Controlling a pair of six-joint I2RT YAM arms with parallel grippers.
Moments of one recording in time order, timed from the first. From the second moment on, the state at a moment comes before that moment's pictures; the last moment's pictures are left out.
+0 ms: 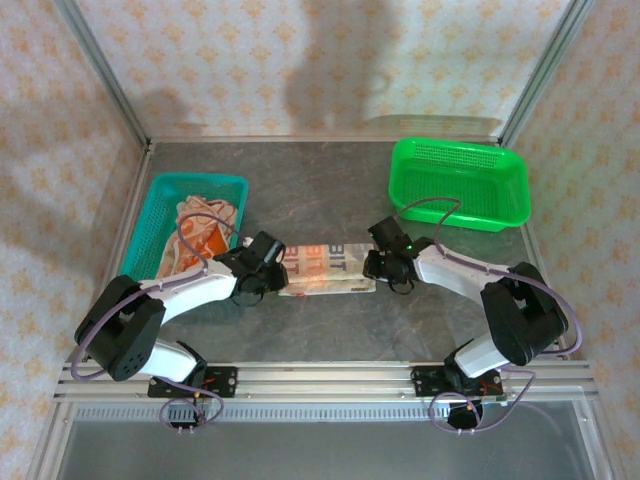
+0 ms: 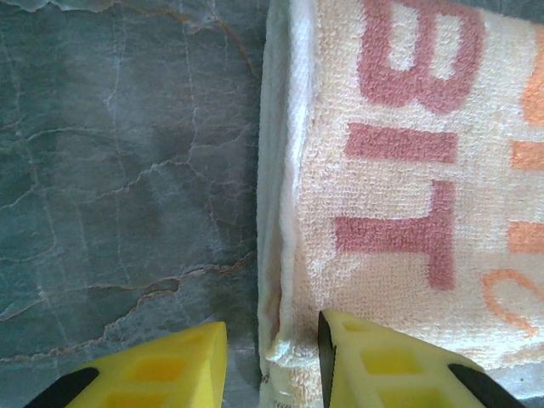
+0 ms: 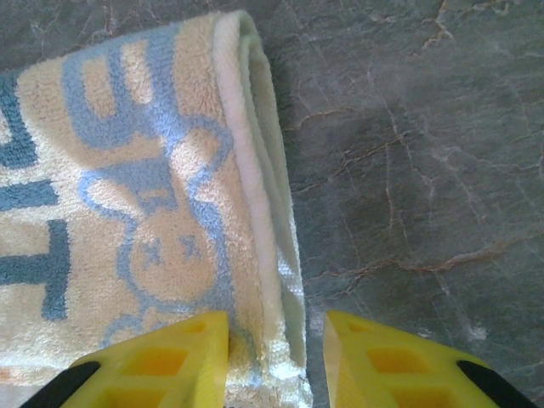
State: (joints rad) left arm -0.57 1.42 0.68 -0.38 -0.05 -0.81; right arm 0.57 1.48 0.80 -0.47 -0.02 0.72
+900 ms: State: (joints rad) left arm -0.56 1.40 0.70 -0.38 -0.02 -0.83; right arm 0.57 1.47 0.80 -0.49 -0.04 0.74
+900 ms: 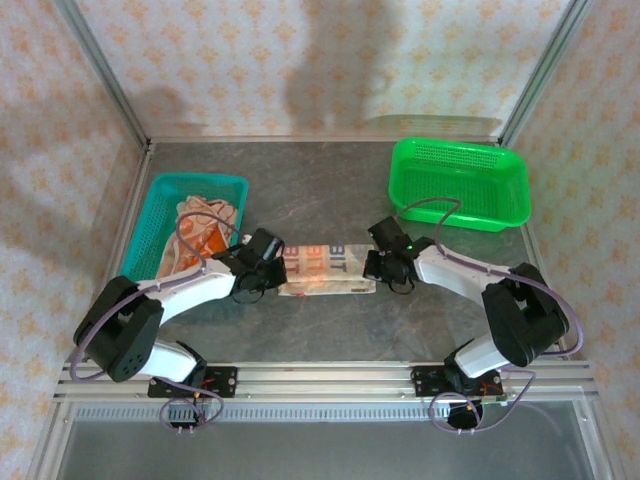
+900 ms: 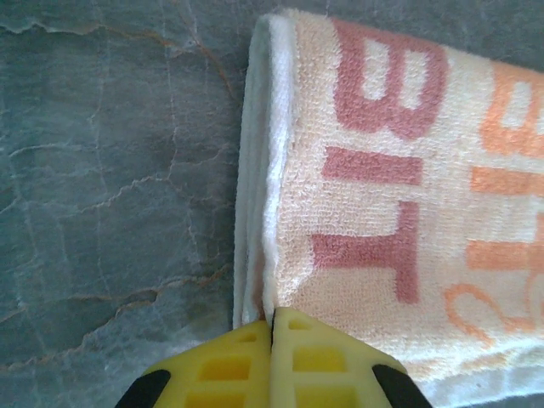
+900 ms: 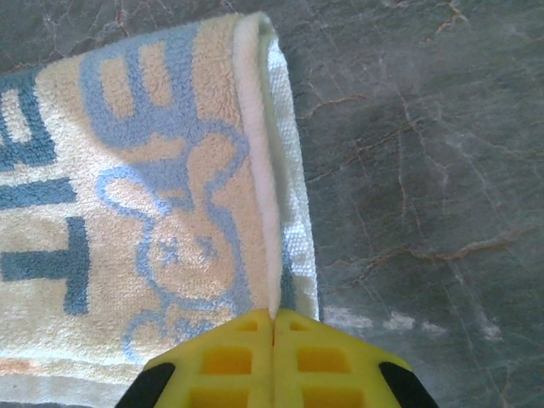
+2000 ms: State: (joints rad) left arm -0.66 1.12 0.71 -0.57 0.01 -1.02; right arm 0.62 1.25 0.82 -0.65 -0.08 0.74
